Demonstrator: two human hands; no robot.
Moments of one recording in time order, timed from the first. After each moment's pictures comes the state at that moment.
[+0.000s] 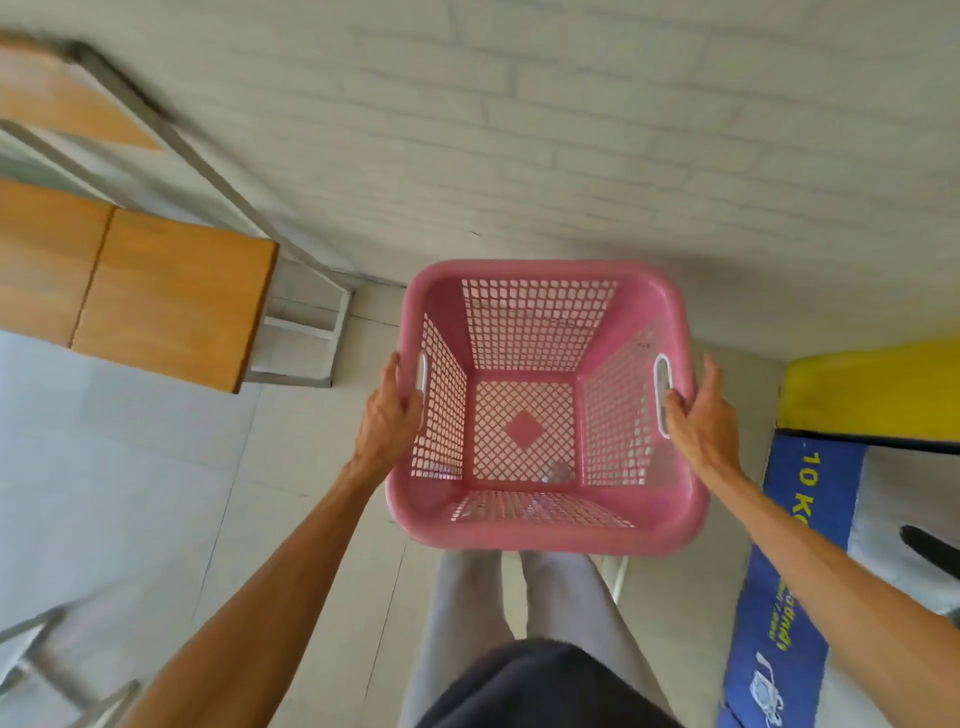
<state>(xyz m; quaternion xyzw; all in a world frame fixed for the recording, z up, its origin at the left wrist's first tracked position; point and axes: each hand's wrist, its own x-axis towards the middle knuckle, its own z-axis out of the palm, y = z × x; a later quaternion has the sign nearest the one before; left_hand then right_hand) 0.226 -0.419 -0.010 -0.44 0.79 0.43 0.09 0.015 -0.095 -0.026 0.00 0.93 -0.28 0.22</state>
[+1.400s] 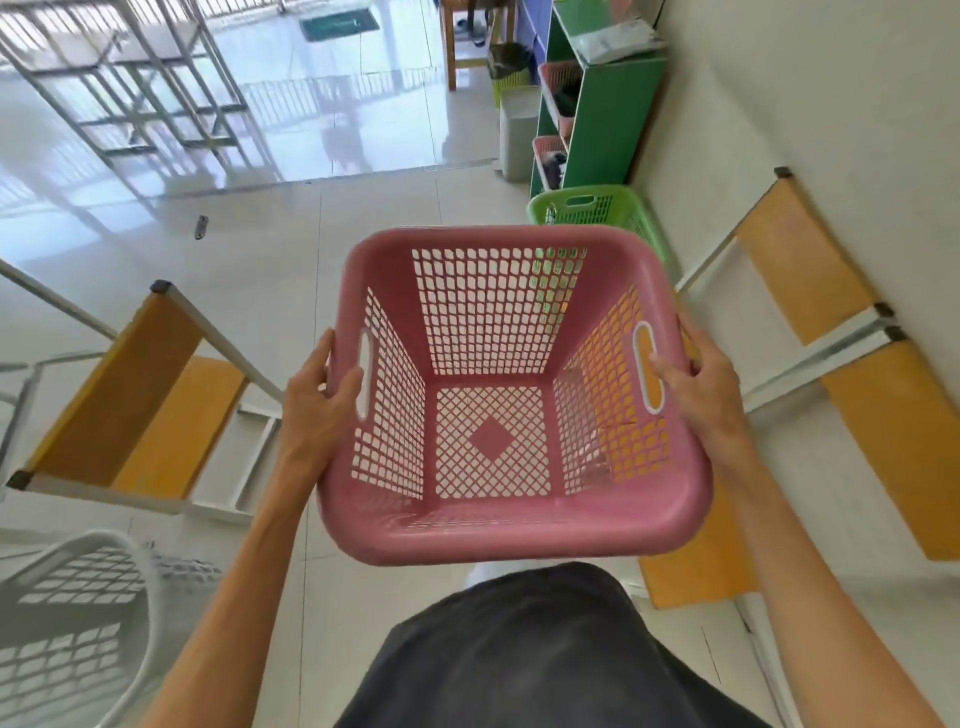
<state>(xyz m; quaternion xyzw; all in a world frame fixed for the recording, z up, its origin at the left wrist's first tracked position) 0.950 -0.885 0.258 -0.74 0.43 0.27 -0.44 0.553 -0.989 0.255 -0.58 0.64 -0.34 0.37</state>
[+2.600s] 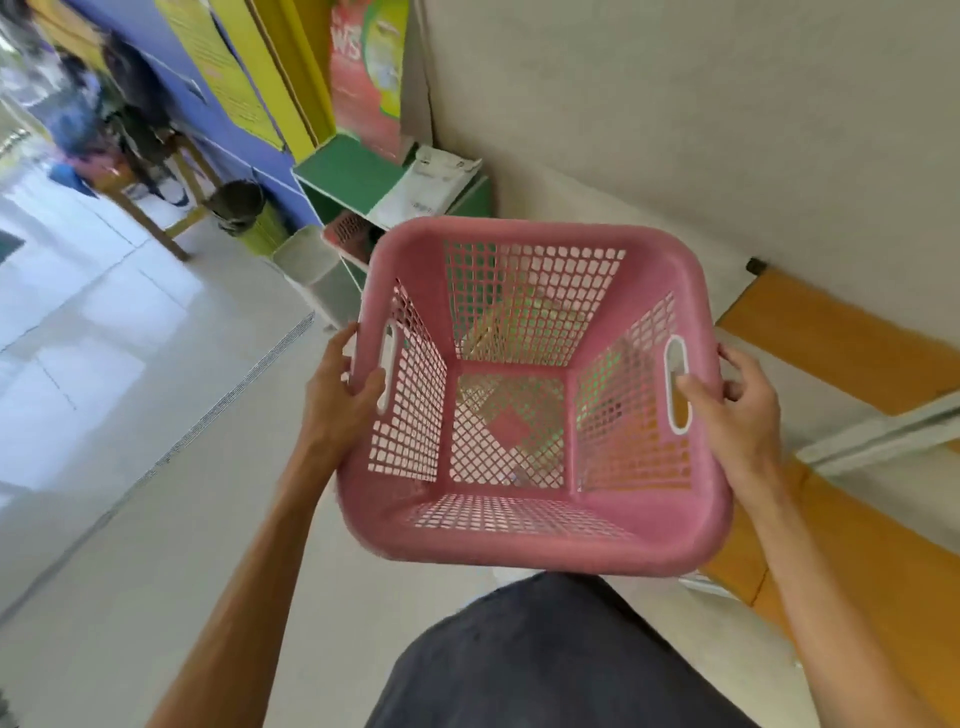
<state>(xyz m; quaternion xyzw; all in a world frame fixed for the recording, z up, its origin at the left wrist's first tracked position) 1.000 -1.731 0.253 -0.52 0.69 0.42 -0.28 0.664 -1.483 0.241 -0.19 0.82 -0.50 0.20</state>
